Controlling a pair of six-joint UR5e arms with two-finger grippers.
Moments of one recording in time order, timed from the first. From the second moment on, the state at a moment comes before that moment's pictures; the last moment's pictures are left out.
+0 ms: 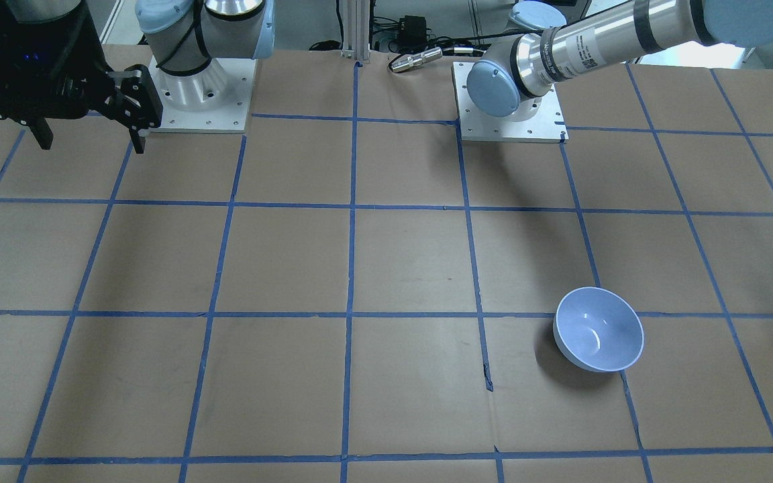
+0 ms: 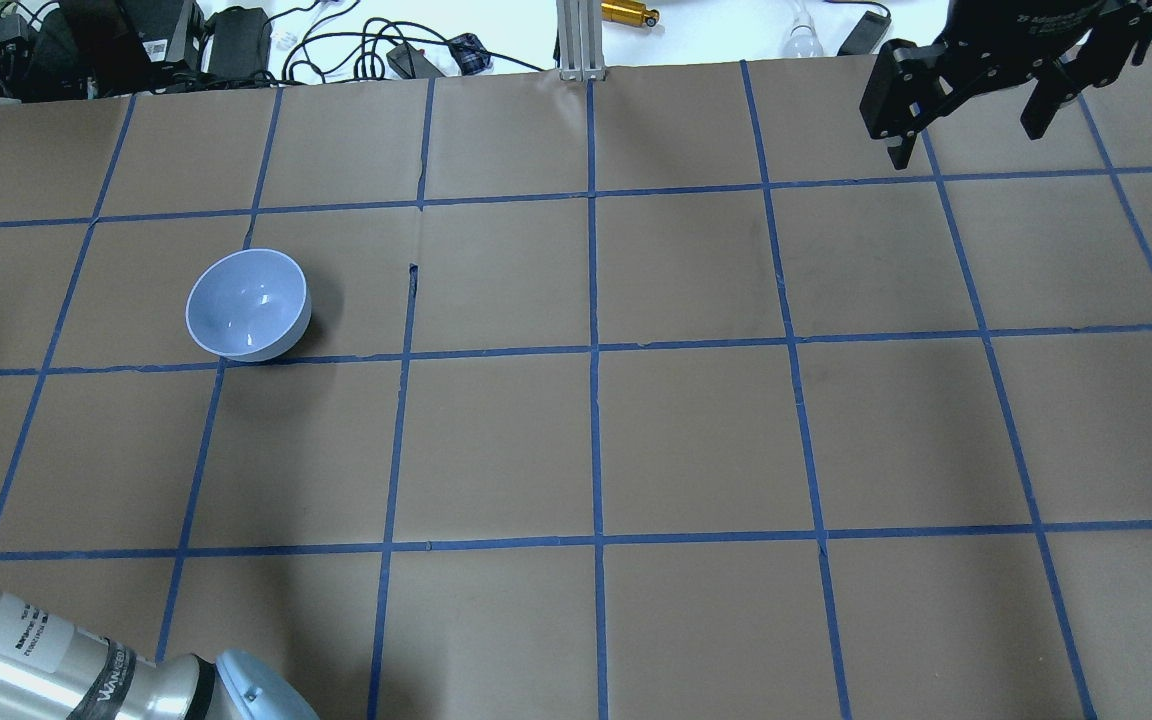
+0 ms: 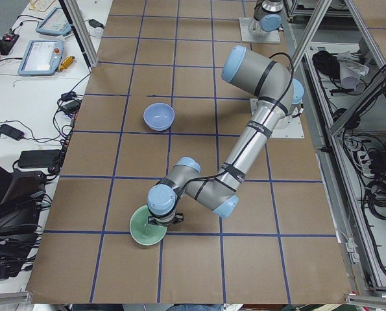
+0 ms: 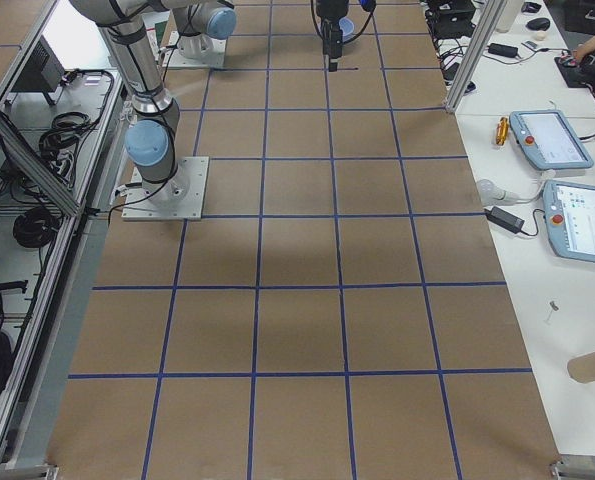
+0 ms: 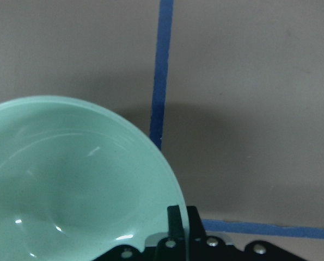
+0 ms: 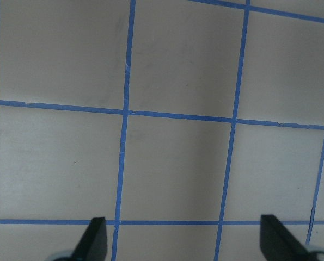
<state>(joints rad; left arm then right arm) -0.60 -2.31 -1.20 -1.17 1.57 2.46 1.59 -1.53 1.37 -1.44 -1.73 -0.09</state>
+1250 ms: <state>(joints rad) -1.08 -1.82 -1.55 -1.26 1.53 2.21 1.59 -1.53 1.37 -1.45 -1.73 -0.09</state>
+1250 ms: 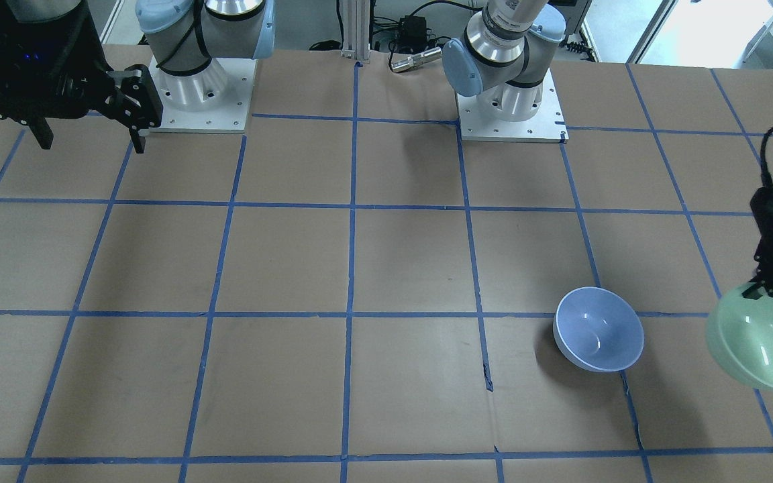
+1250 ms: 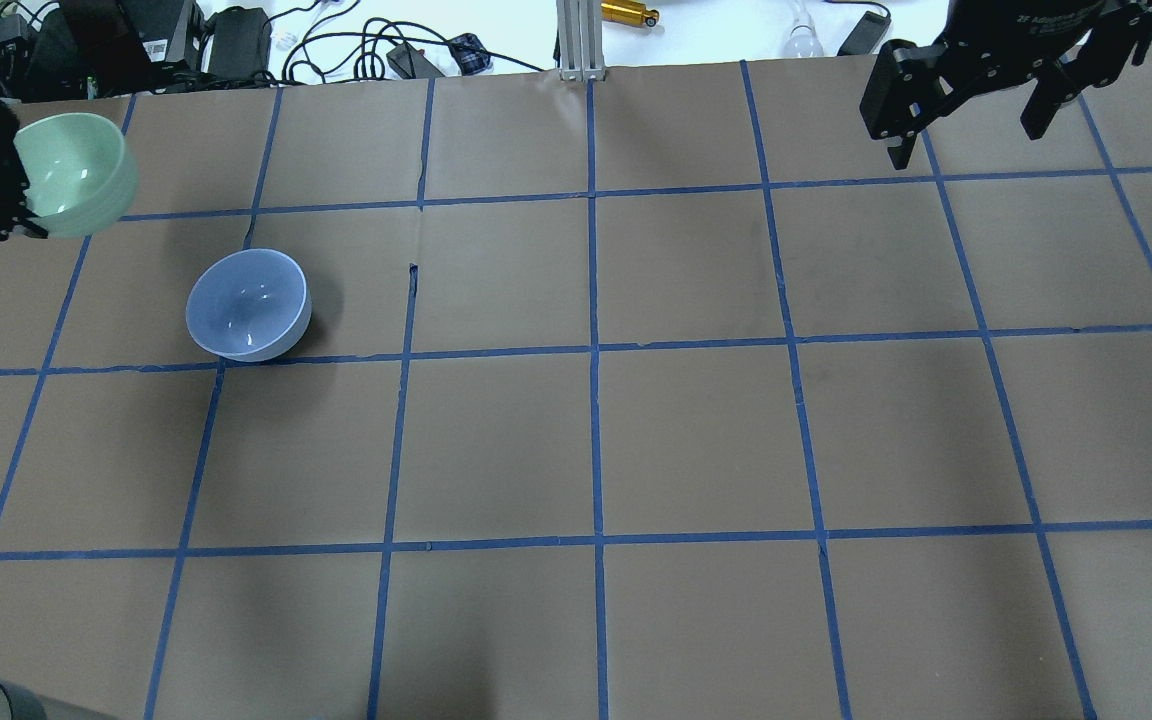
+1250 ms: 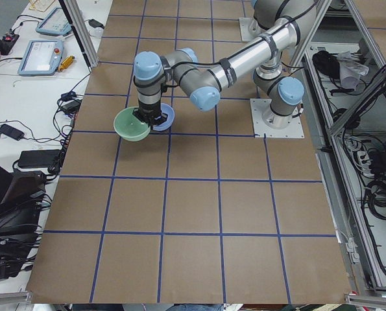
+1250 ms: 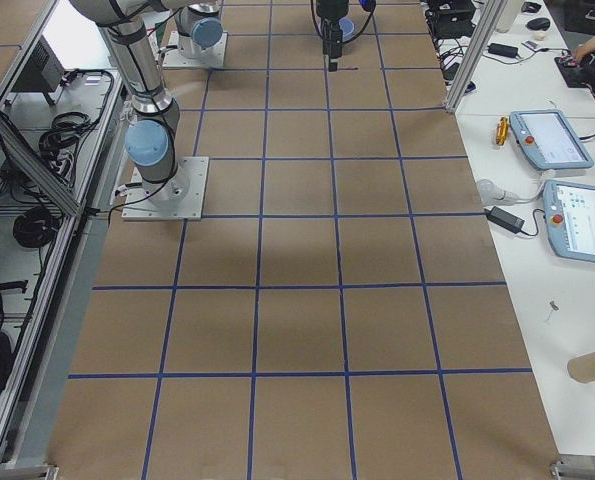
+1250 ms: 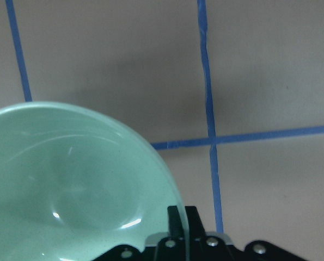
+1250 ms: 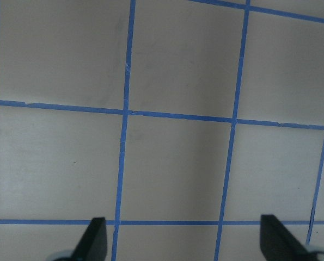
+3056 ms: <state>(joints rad) -1.21 -1.72 -1.91 -1.05 1.54 1.98 1.59 -1.53 1.37 -1.45 -1.73 -0.09</state>
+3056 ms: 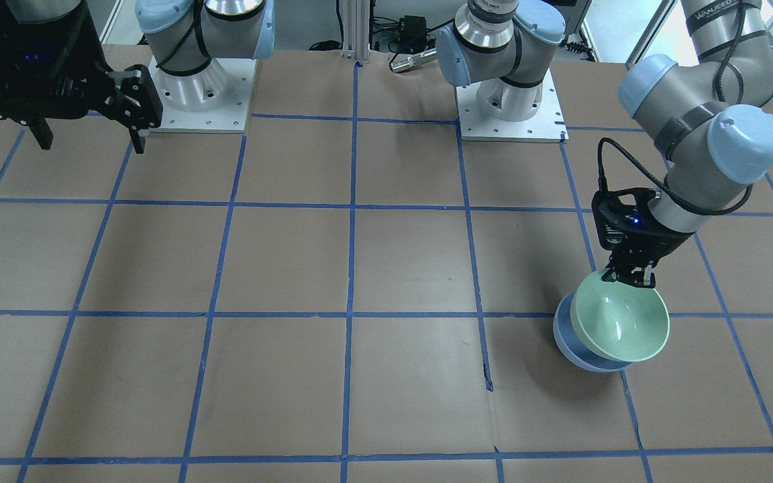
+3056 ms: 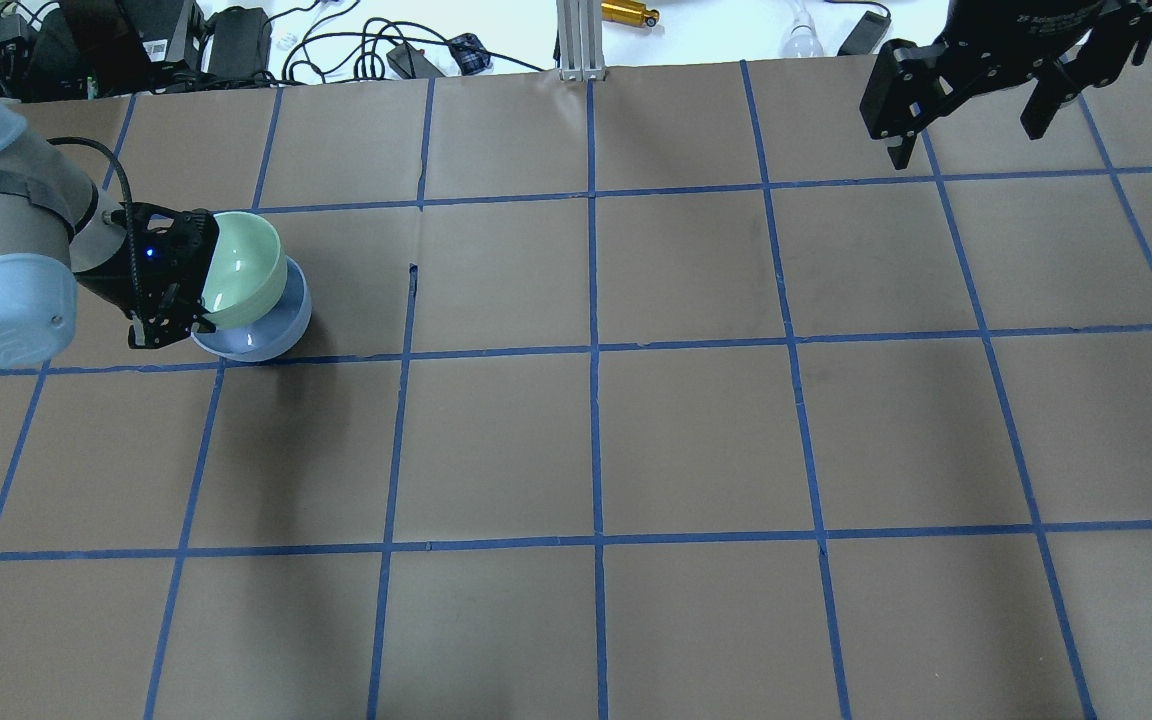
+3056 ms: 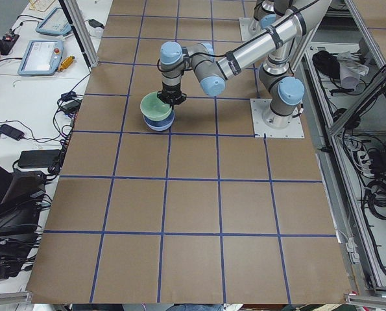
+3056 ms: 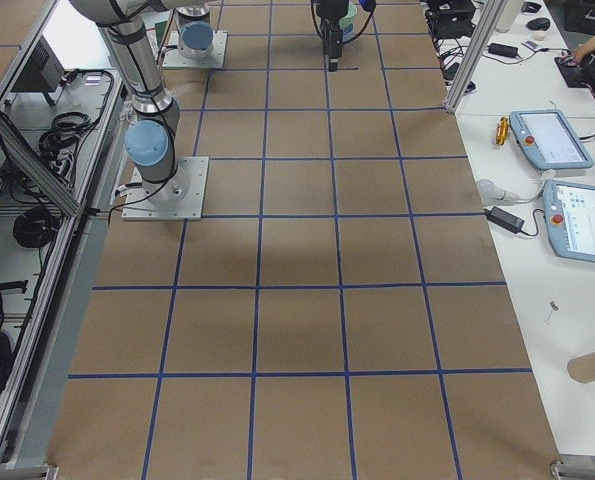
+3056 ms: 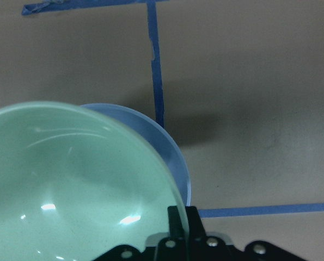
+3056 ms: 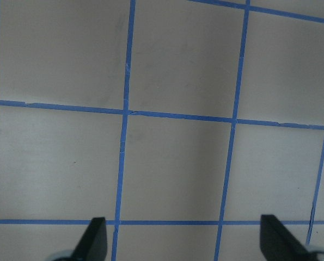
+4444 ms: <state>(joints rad) -1.38 -1.66 -1.67 -1.39 1.56 1.34 1.59 -1.53 1.37 -1.44 -1.73 -0.09</state>
